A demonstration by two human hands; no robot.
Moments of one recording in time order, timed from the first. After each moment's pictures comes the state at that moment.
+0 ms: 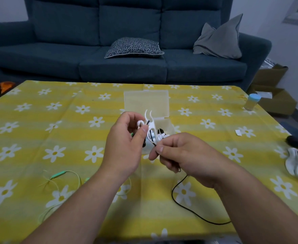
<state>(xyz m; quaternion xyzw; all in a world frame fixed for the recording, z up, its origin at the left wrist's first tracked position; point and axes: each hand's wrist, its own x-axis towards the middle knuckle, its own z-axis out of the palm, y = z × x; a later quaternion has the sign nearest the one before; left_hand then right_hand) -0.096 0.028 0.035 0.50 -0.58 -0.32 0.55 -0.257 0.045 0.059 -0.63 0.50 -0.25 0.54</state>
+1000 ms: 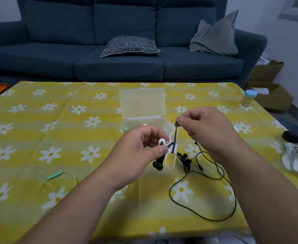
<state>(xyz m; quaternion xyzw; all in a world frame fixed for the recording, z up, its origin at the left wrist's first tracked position) -0.103 0.038 0.038 0.39 -0.61 -0.55 0.41 -0.291 0.022 0.074 -0.59 0.60 -0.41 0.35</state>
